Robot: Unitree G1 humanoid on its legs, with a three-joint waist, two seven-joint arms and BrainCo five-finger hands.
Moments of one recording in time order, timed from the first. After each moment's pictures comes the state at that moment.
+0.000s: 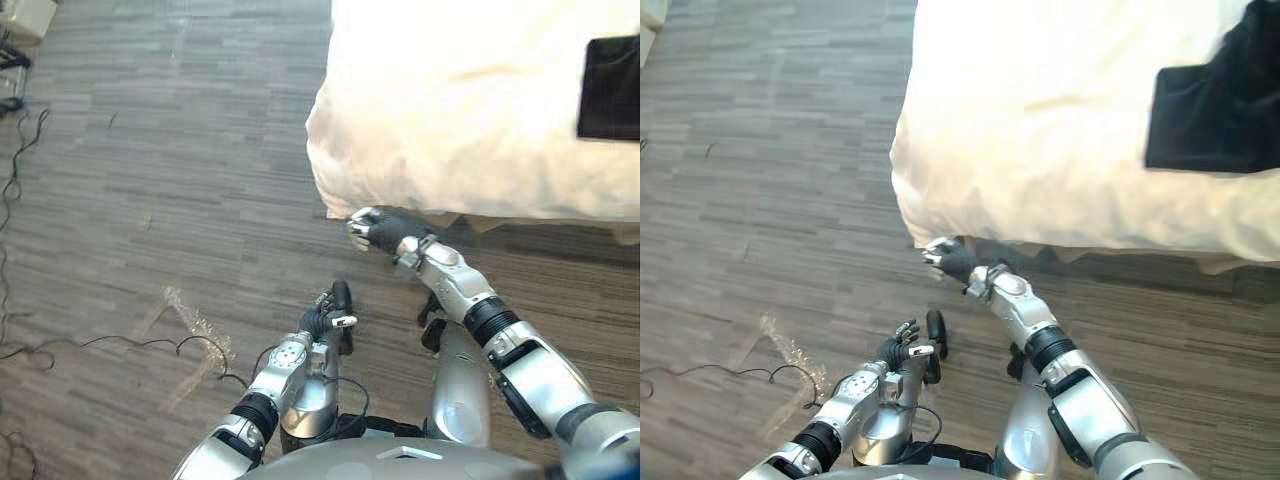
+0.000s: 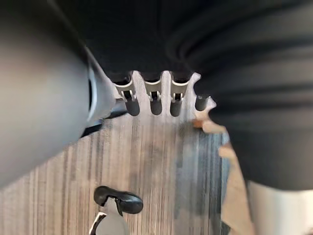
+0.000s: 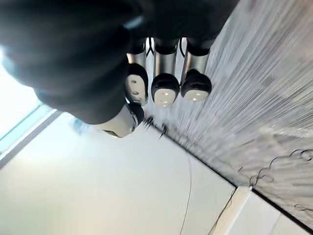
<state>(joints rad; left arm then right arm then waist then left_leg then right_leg) -0.14 0.11 -0.39 0.81 -0.32 -0.09 0.01 -0.61 -0.20 0.50 0.56 0.67 -0.02 0.51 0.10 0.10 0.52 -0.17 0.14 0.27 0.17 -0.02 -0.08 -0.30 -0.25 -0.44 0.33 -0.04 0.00</state>
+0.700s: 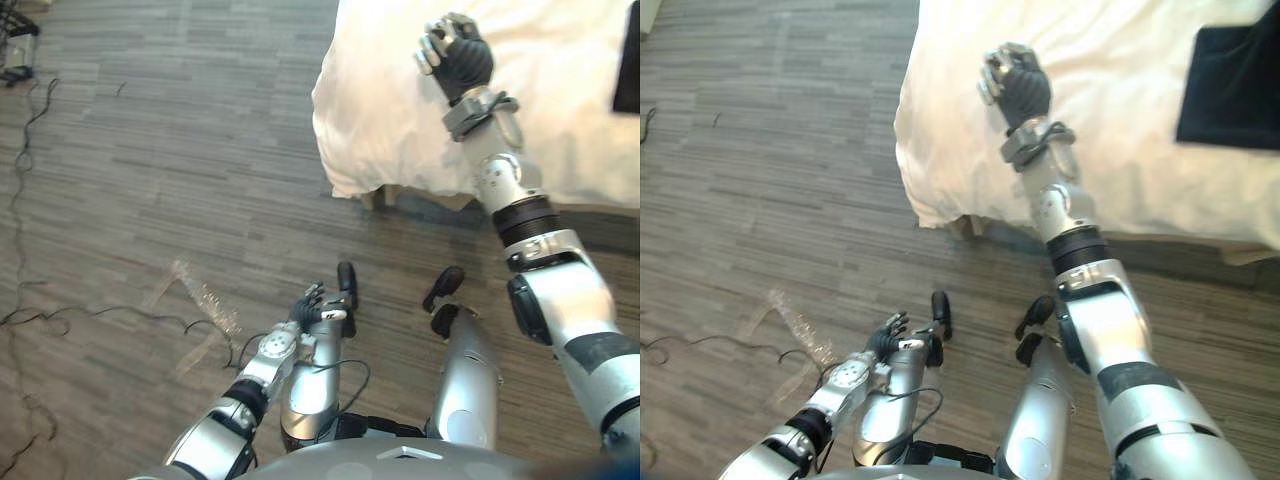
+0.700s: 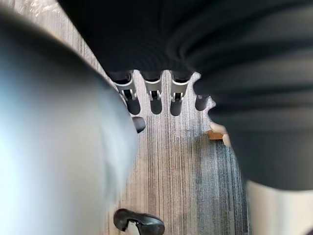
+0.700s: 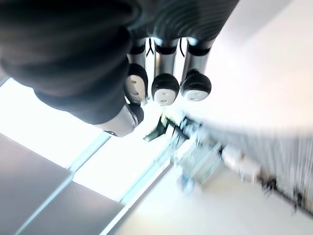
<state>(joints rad) -0.28 0.08 -0.41 0.92 -0.34 -0.15 0.00 -1.10 -0.40 0.16 0.74 0.90 -0.12 0.17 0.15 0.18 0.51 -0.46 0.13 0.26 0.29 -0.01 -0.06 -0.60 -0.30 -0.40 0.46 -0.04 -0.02</state>
